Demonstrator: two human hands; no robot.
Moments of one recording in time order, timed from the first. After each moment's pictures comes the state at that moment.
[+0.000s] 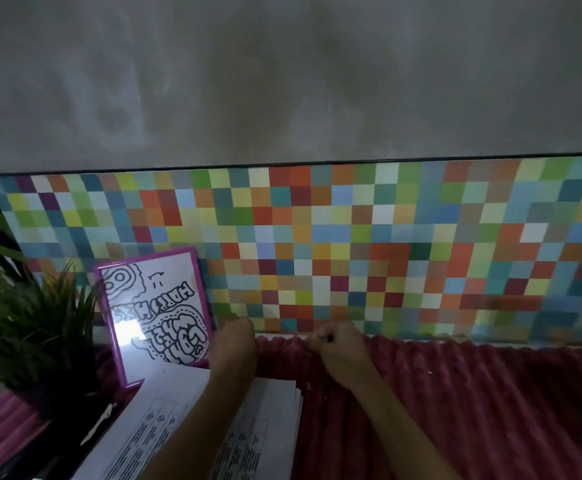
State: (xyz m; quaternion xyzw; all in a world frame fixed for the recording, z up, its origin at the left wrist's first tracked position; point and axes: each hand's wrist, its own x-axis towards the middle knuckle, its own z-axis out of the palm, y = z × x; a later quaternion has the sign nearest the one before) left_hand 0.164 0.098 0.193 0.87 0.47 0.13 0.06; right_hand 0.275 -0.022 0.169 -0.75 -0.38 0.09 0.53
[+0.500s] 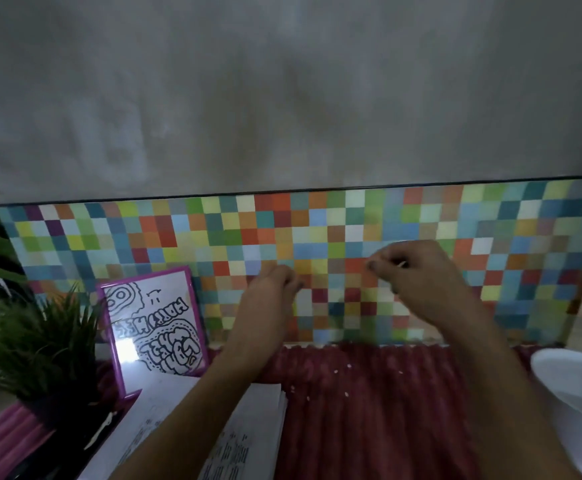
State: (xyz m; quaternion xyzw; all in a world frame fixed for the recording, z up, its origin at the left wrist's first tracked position) left_hand 0.161 0.019 0.298 0.88 0.16 0.40 0.19; right_hand 0.259 -0.156 0.348 -0.77 -0.38 -0.03 0.52
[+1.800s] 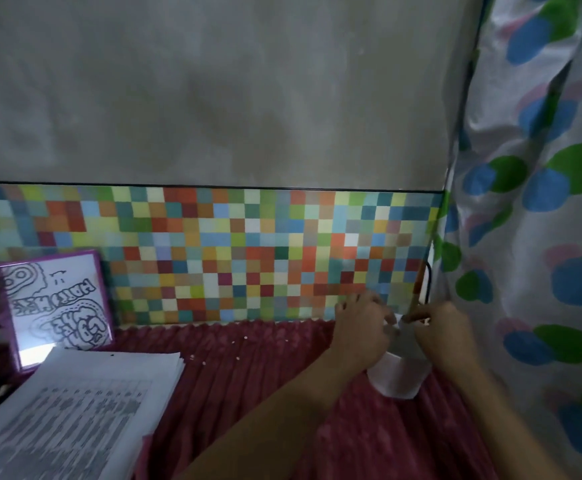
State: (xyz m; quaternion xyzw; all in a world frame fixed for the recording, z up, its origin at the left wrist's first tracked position) left_hand 0.282 -0.229 0.255 0.95 0.00 0.25 0.20; right_hand 0.318 -0.358 0.272 -0.91 -0.20 -0.18 0.32
